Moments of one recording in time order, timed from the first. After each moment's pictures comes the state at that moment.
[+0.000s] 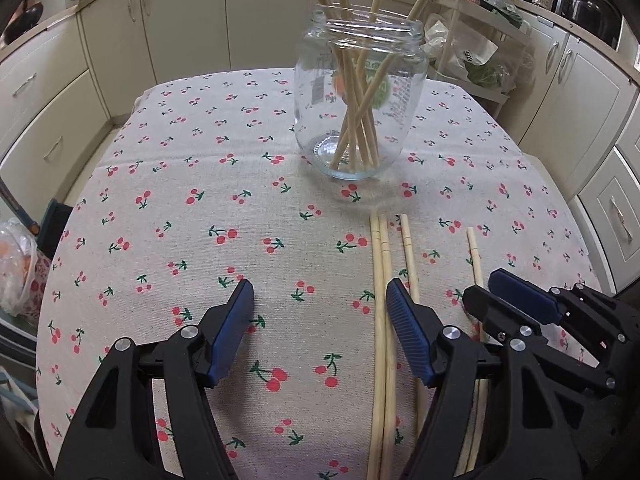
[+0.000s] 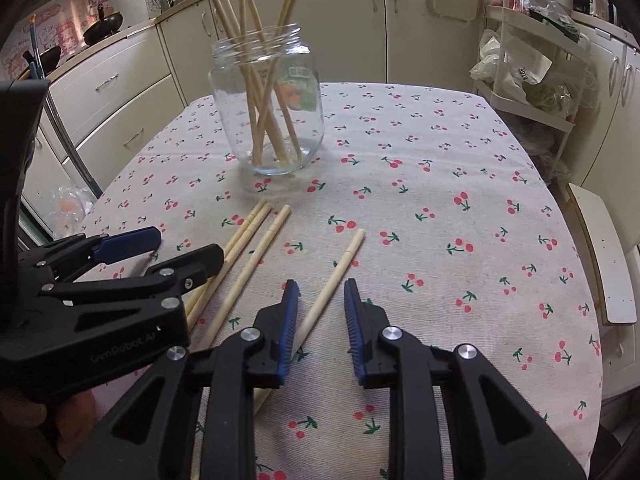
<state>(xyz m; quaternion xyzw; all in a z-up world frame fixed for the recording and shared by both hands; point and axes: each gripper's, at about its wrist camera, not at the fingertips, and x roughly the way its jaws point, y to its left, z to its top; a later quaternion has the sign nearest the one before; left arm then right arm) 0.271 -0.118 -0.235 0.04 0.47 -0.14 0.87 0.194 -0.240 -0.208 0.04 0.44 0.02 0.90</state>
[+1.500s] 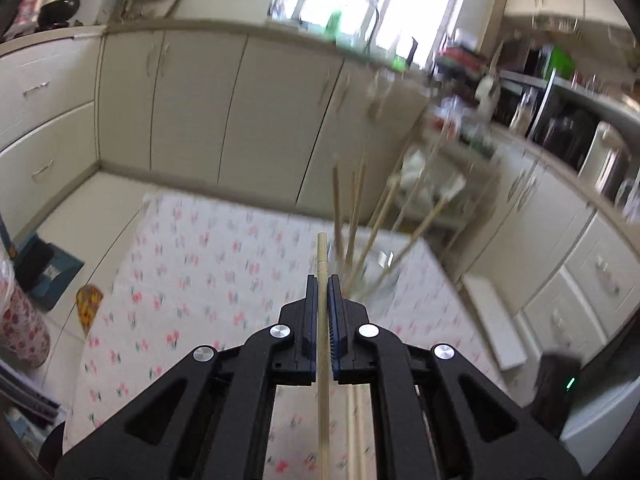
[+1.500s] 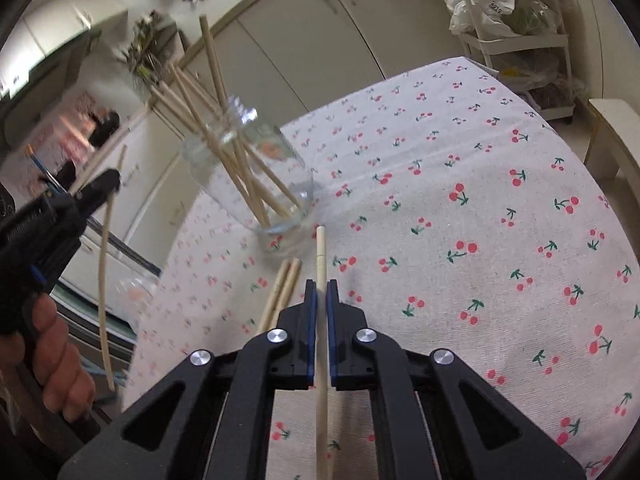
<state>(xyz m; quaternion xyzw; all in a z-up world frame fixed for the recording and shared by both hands) 0.301 -0.068 -0.115 -0.11 0.30 -0.19 0.93 0.201 -0.296 -0.199 0.26 0.40 0.06 0.88</state>
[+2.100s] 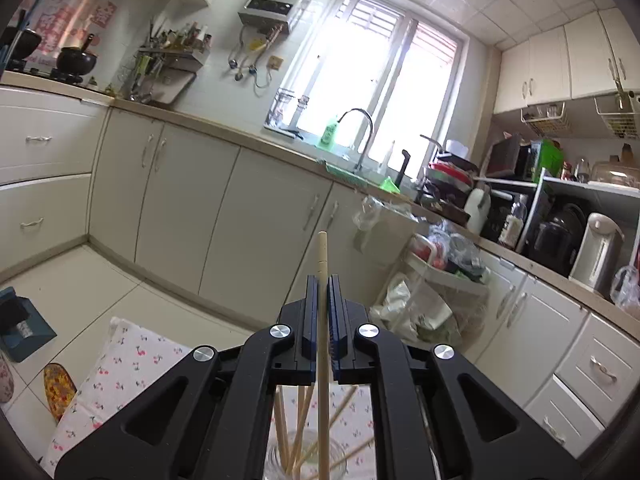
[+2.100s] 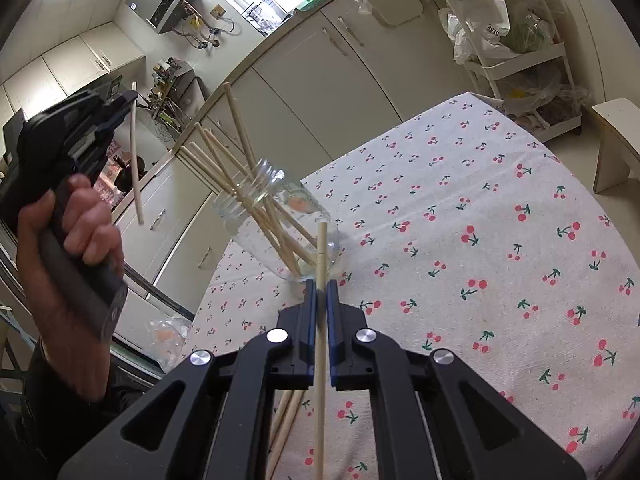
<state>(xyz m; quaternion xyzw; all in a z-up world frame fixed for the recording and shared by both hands) 0.353 -0.100 -0.039 -0.17 0.12 -0.16 0.96 0.196 -0.306 -0.186 0.30 0.32 0.08 0.90</state>
